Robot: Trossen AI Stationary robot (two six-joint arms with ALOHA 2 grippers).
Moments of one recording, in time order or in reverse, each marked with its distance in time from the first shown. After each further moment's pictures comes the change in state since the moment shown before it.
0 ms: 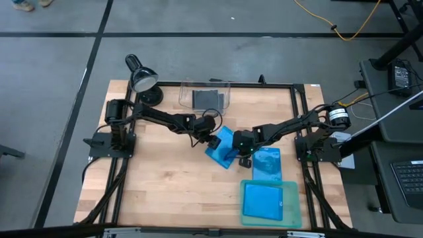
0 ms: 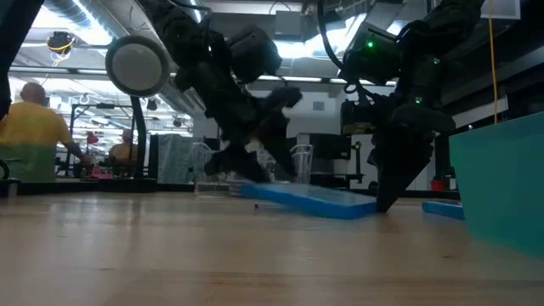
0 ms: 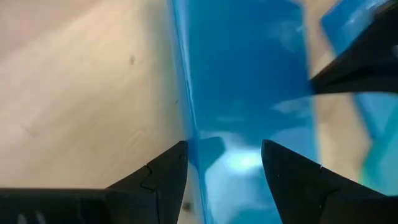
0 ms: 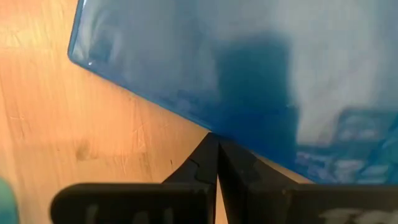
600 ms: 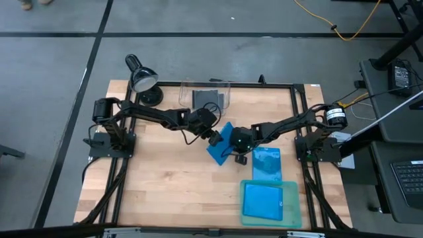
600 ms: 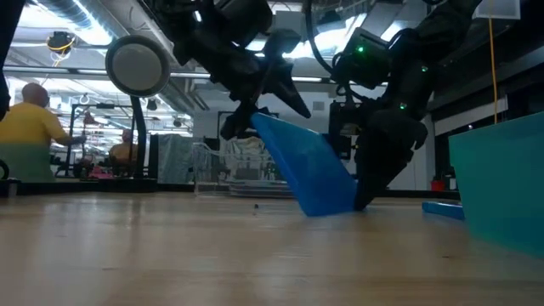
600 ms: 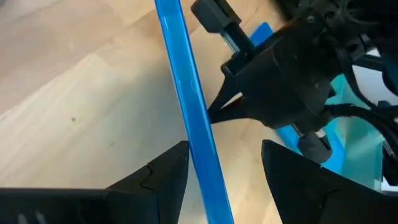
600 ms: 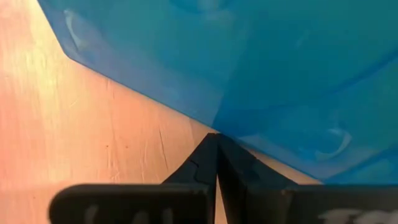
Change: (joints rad) left arm 0.020 -0.137 0.006 0.043 0.016 0.062; right arm -0.023 0.030 0.004 0.090 0.013 -0.015
